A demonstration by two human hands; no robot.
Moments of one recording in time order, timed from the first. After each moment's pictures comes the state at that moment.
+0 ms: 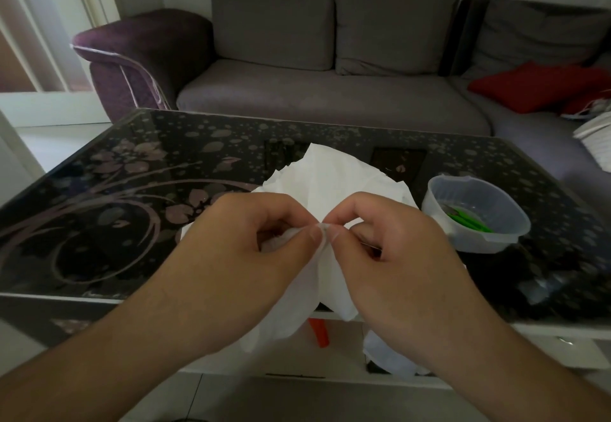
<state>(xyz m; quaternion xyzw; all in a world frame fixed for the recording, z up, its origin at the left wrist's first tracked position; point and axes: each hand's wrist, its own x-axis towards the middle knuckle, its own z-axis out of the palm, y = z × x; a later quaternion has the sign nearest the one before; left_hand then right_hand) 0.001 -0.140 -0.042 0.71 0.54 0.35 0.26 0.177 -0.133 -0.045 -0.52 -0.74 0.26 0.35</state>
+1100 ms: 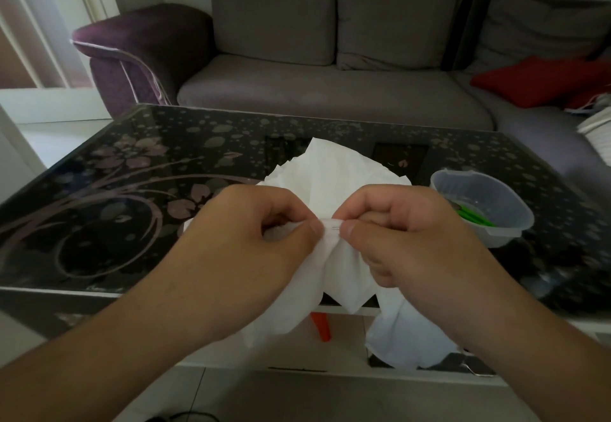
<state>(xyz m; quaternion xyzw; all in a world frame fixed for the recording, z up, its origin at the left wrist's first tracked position) 0.001 -0.139 -0.040 0.69 0.58 0.33 0.27 0.189 -0.125 -0.031 -0.51 -0.67 0.41 0.33</state>
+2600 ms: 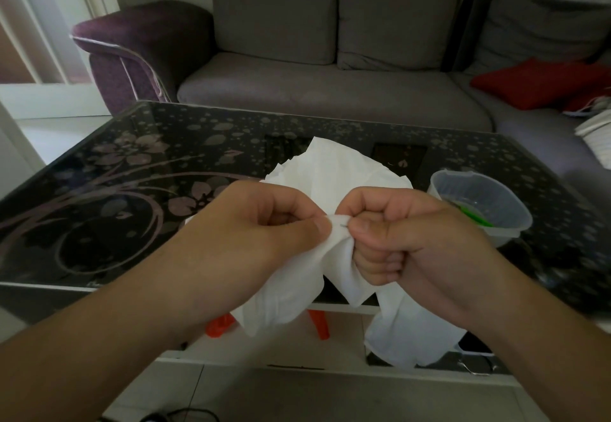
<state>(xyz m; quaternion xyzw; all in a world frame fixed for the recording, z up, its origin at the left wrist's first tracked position) -0.005 -0.138 -0.032 0.64 0.51 0.36 0.45 0.203 -0.104 -0.047 -0.31 -0.59 0.67 0.32</state>
